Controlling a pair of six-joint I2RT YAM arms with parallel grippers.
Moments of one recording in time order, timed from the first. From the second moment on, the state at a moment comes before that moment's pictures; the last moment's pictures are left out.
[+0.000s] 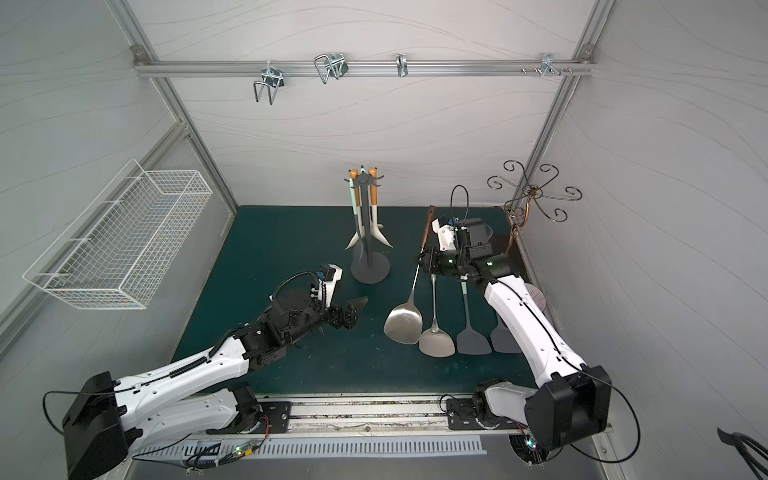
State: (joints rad) left arm -0.84 1.02 0.58 0.12 -0.12 -0.26; right arm 0.33 1.26 1.15 -0.62 -0.53 0.42
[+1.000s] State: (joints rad) left arm -0.59 1.16 0.58 0.12 0.02 -0.45; right arm 0.38 1.75 1.24 -0.62 -0.60 0.38
